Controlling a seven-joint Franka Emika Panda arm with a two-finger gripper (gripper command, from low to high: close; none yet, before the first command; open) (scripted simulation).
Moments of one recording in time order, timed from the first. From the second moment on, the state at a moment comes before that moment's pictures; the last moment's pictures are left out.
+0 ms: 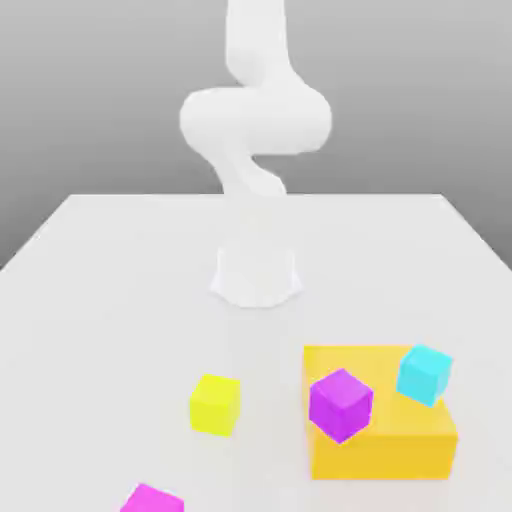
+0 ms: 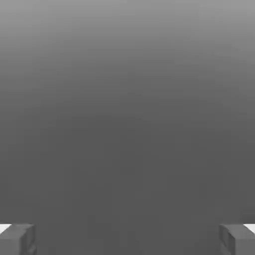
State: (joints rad) arm -0.01 -0.71 0.00 -2.30 0.00 2.32 0.81
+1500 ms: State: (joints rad) arm -0.13 0.40 -0.07 -2.24 0.06 2.64 0.95
